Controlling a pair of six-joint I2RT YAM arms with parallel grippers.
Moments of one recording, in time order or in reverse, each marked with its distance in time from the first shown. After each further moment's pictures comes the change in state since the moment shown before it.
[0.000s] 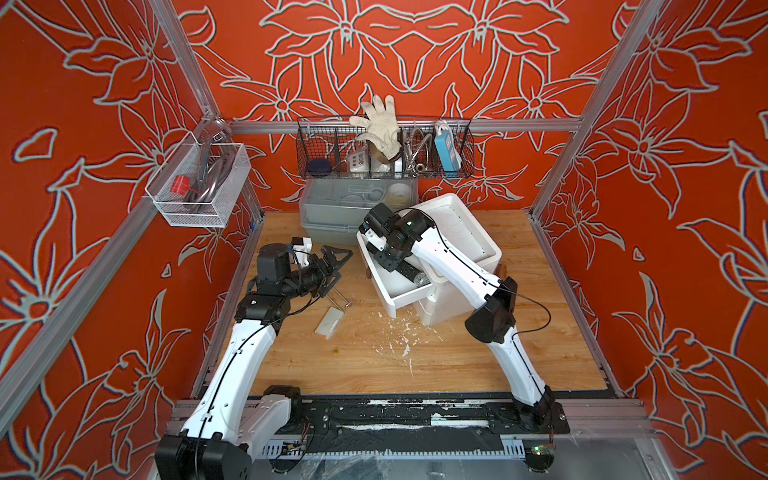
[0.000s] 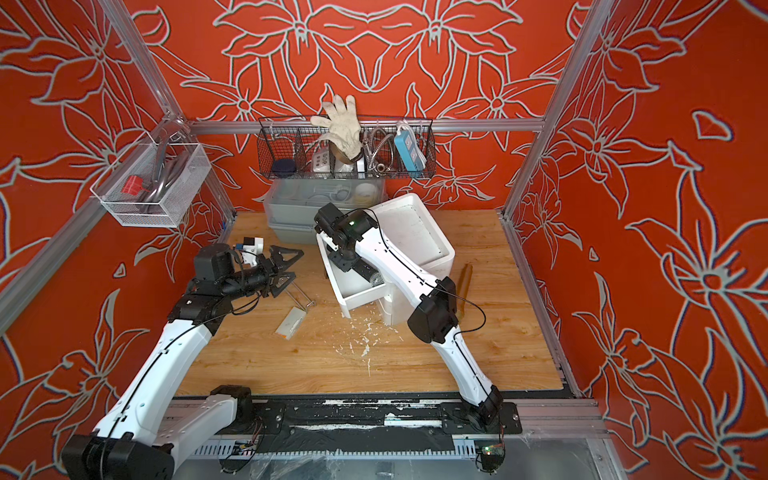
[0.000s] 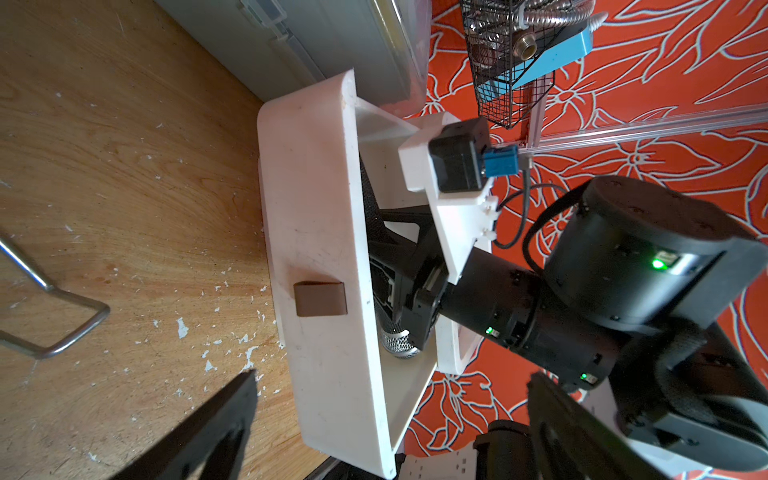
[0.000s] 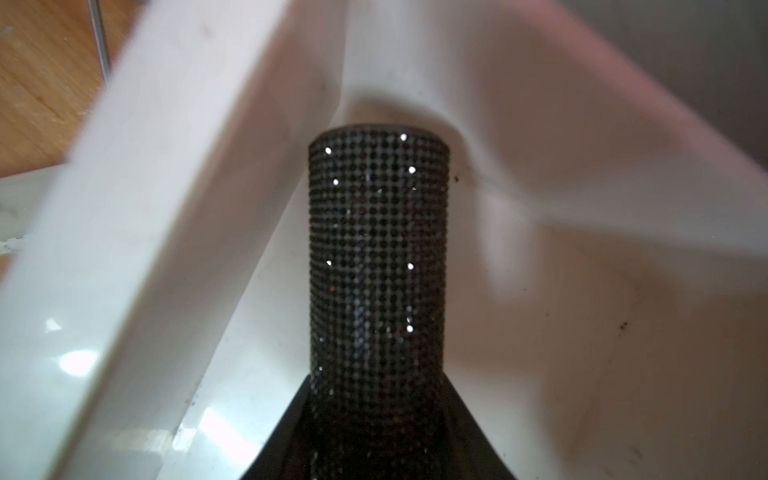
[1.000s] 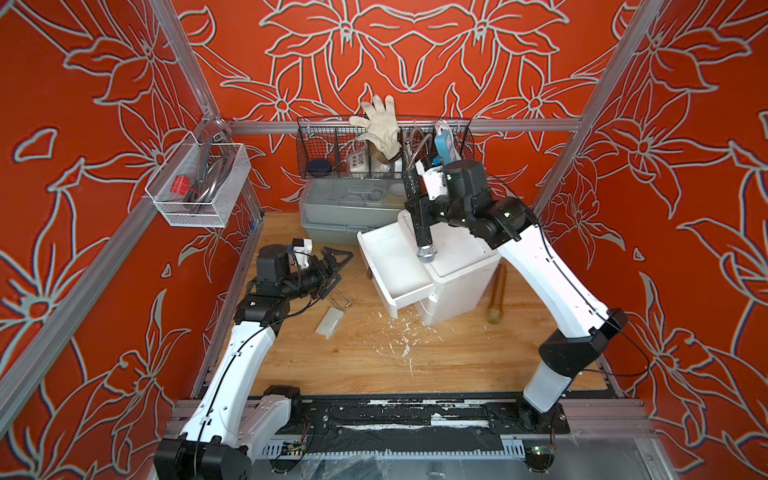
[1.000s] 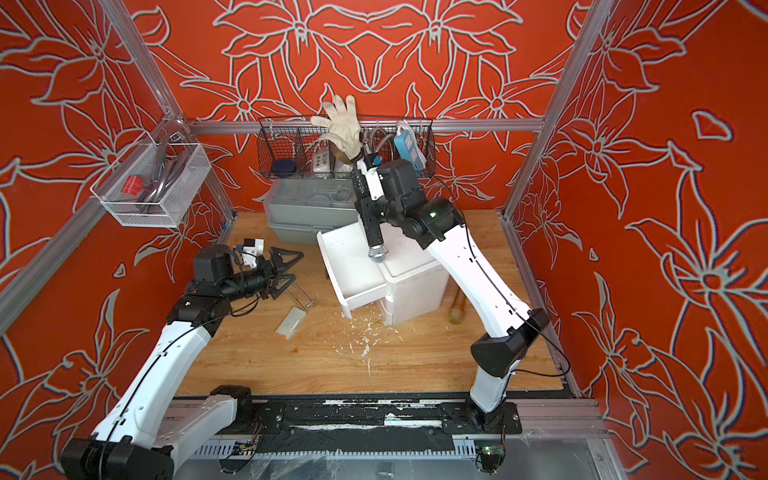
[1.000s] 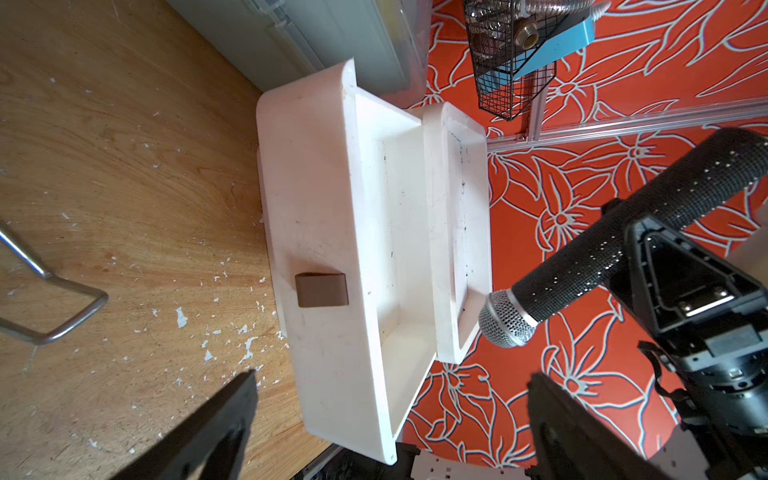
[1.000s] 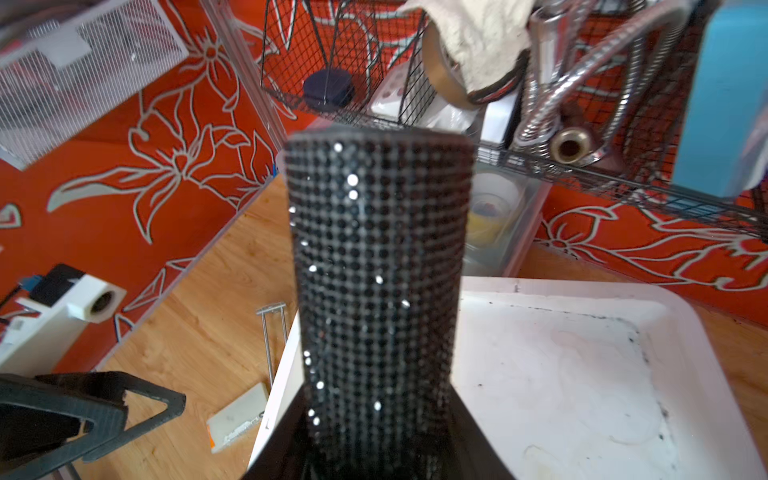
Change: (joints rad) left arm -0.004 -0.012 0.000 -0.023 0.017 0.003; right arm -0.177 -0.583 -0.407 0.532 -0.192 0.306
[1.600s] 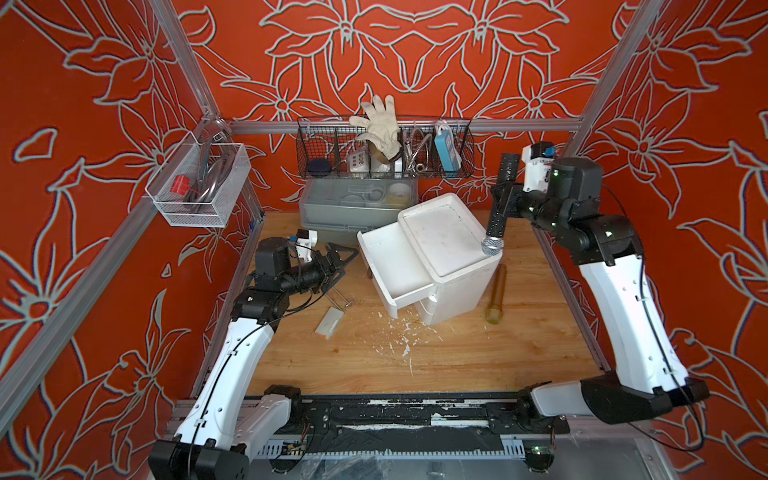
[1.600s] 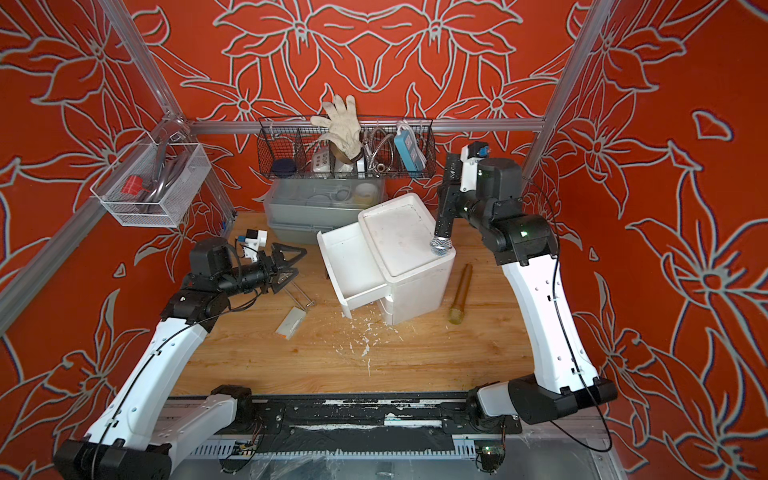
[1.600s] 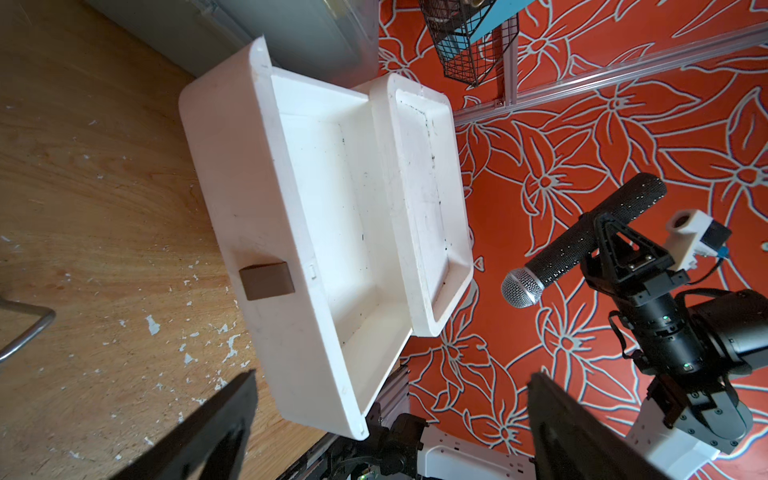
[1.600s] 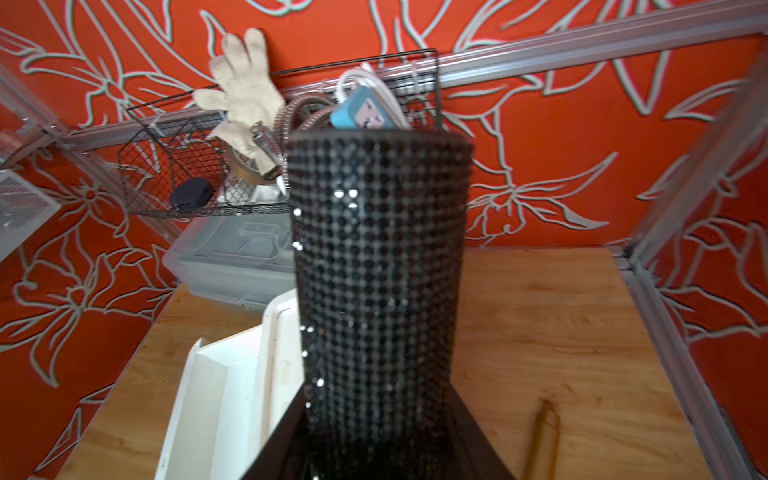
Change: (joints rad) left arm -0.041 0.017 0.101 -0.054 0.040 0.080; right arm -0.408 -0.348 -0.233 -0.040 -0.013 0.050
